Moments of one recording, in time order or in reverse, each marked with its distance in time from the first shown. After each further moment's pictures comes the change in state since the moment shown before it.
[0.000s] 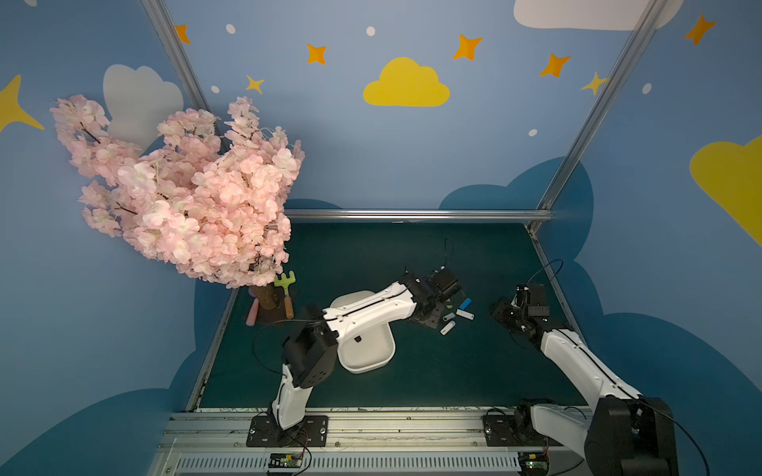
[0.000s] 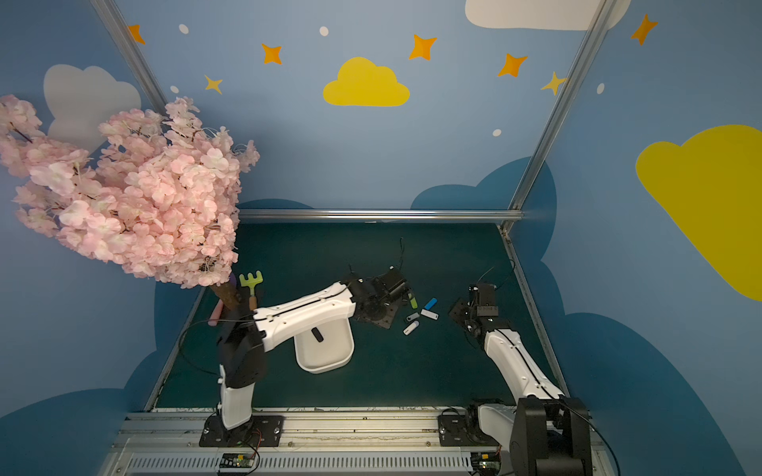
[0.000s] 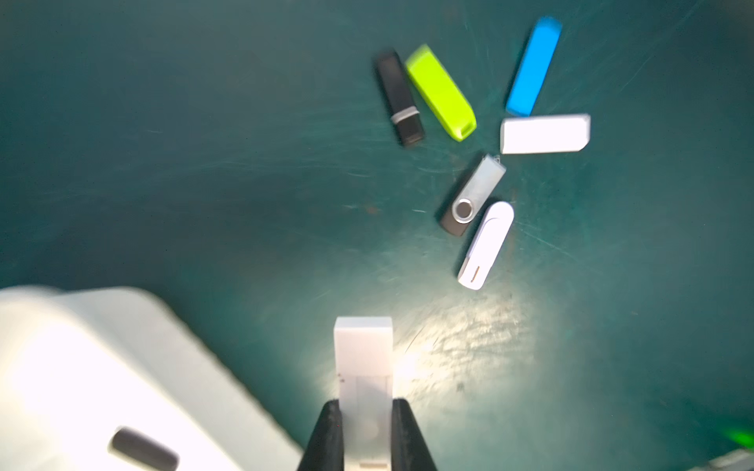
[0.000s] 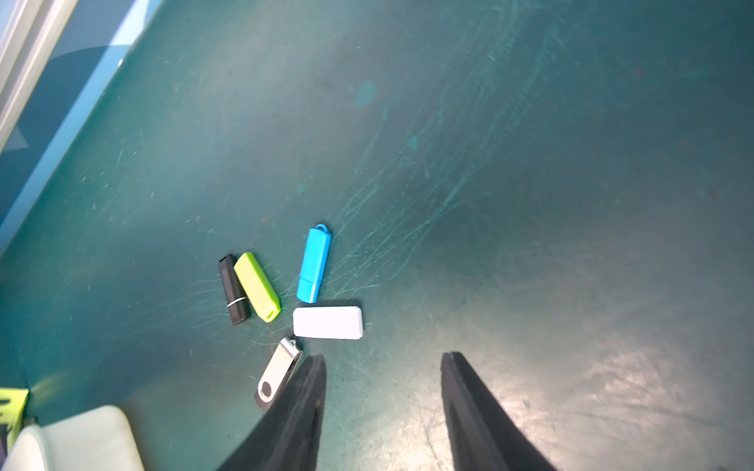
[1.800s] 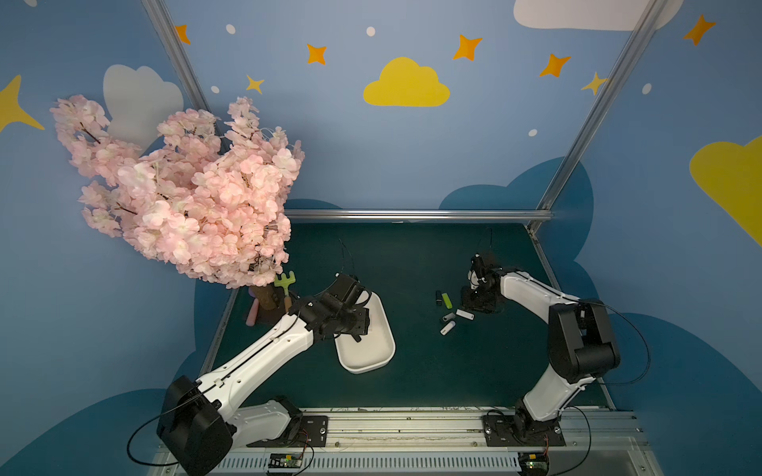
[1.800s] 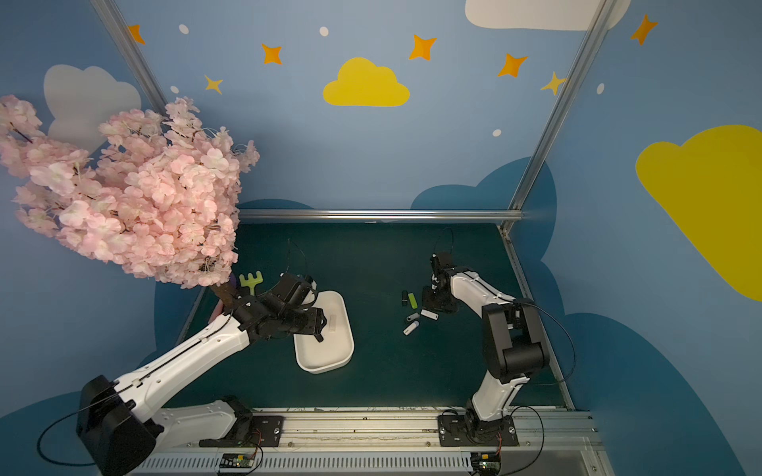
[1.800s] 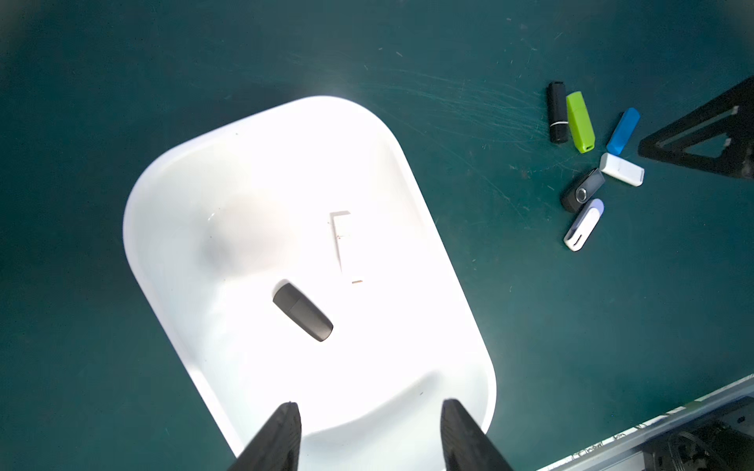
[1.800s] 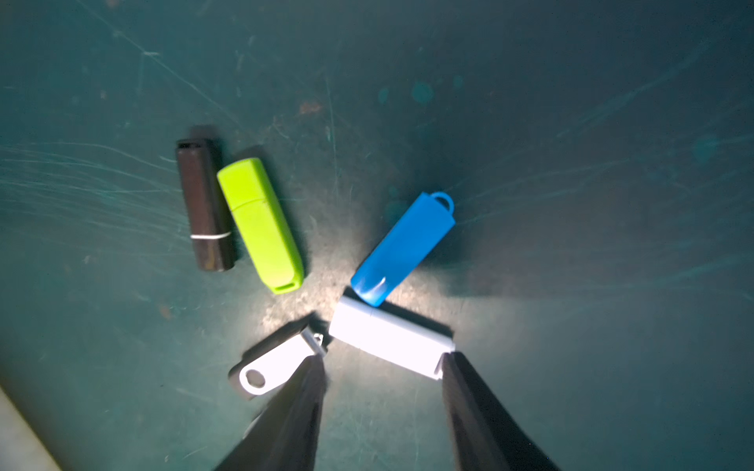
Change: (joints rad) left arm 0.334 -0.658 -0.678 0.185 0.202 0.008; right arm 0.197 0.605 0.518 -0.367 -0.019 -0.336
